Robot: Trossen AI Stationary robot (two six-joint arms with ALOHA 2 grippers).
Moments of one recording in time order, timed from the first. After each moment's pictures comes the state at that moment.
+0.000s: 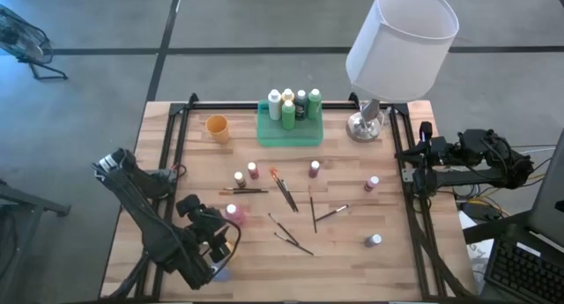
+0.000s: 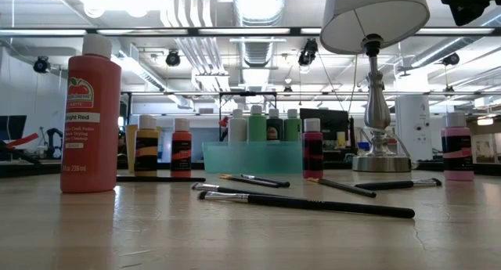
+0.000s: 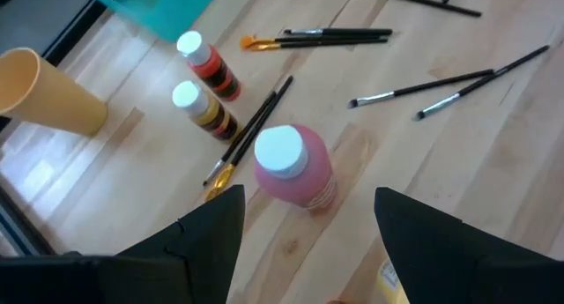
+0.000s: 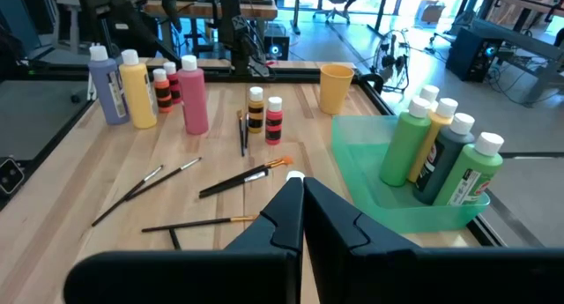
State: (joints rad) left arm -0.84 1.63 1.54 -1.52 -0.66 -1.44; right arm 0.04 0.16 0.76 -0.88 0.13 0.01
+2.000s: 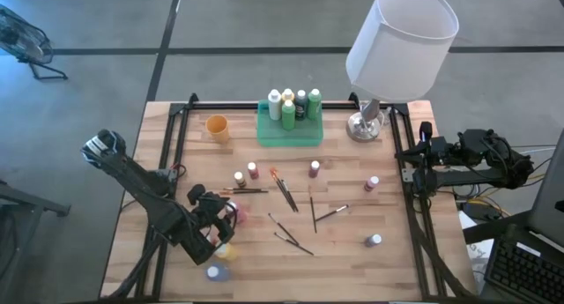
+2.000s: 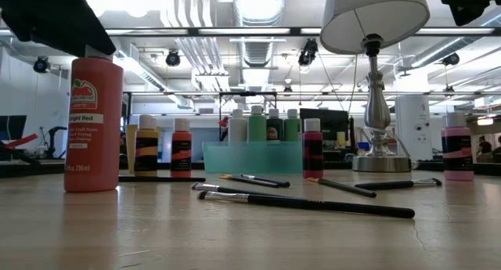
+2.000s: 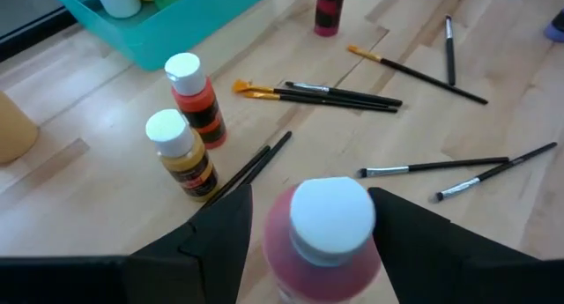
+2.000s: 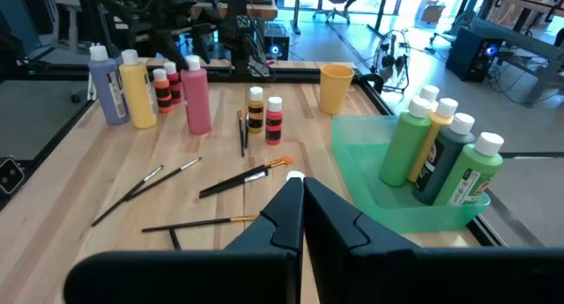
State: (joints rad) left arm -0.76 1.37 0.98 -0.92 -0.88 -1.36; right arm 0.04 0.16 0.76 -0.88 0.13 0.01
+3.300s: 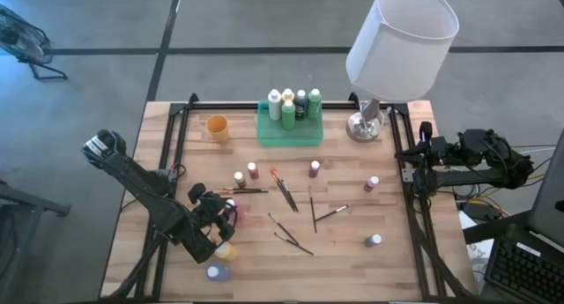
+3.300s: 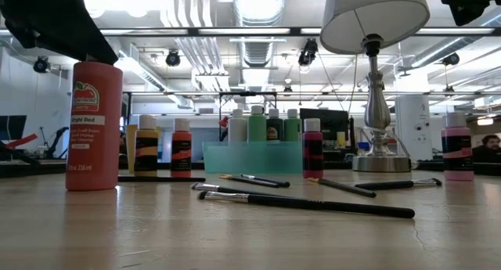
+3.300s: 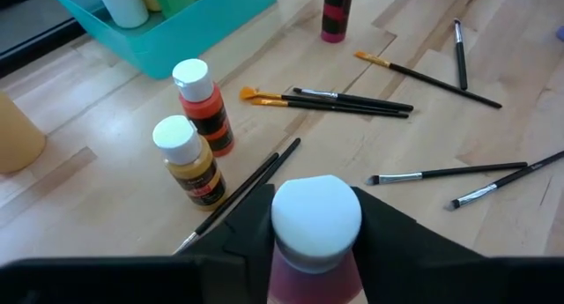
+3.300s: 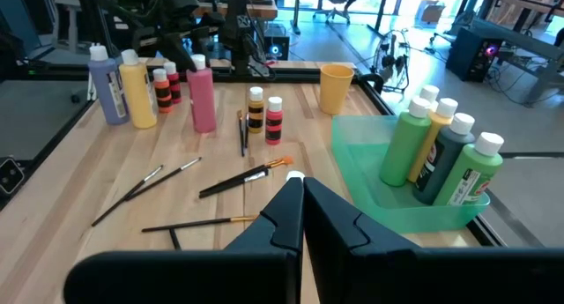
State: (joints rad) left arm -0.75 1.37 0.94 -0.89 -0.91 -1.34; right arm 0.04 0.16 0.76 -0.88 0.13 0.01
